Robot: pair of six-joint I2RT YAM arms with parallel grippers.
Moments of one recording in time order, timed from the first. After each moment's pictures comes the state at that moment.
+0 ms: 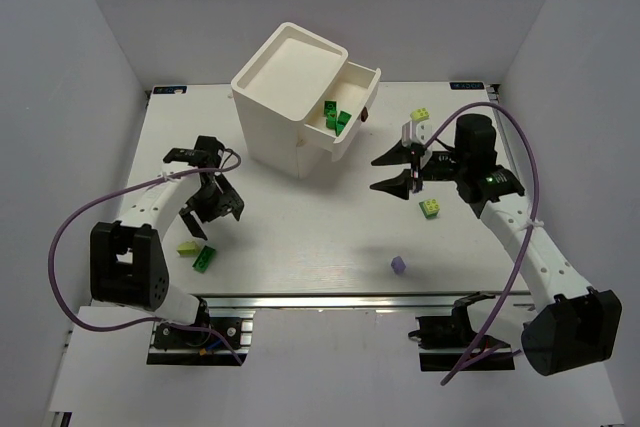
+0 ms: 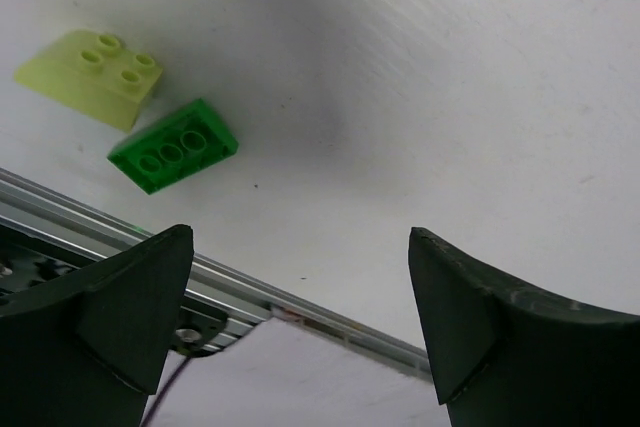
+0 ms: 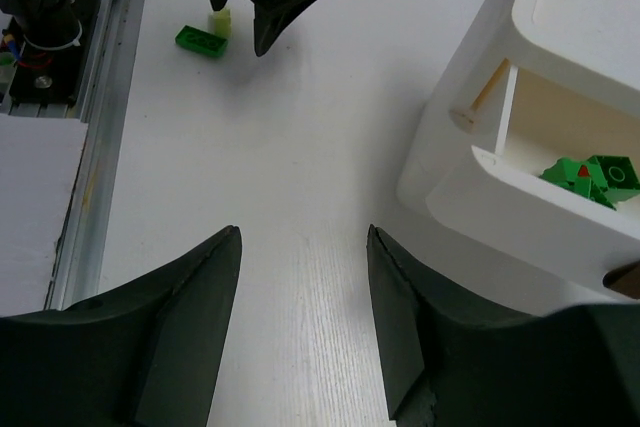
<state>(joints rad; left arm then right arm) -0.16 1.48 1.08 -1.08 -0.15 -0.80 0.28 1.15 1.01 -0.26 -1.17 -0.56</state>
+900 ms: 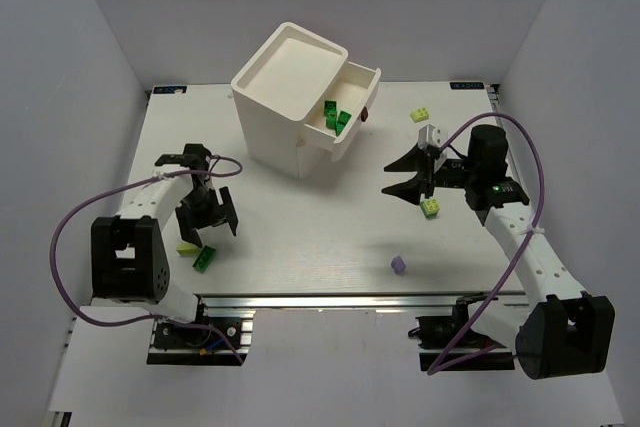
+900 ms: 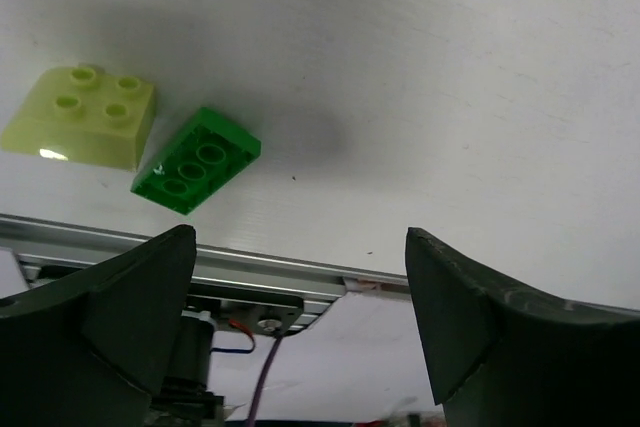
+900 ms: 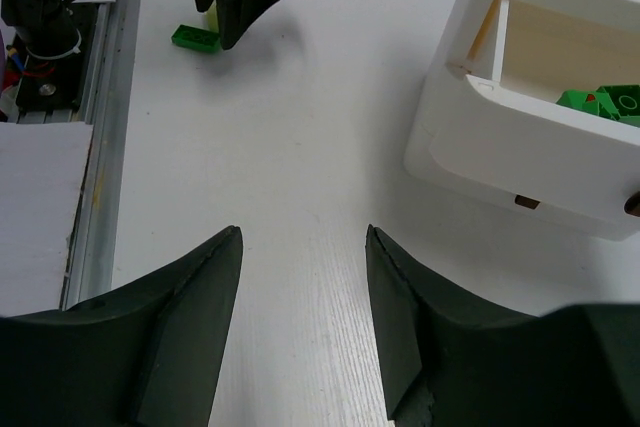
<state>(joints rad) -0.05 1.52 1.03 -1.06 0.03 -0.37 0.15 1.11 0.87 -0.14 -1.26 -0.48</state>
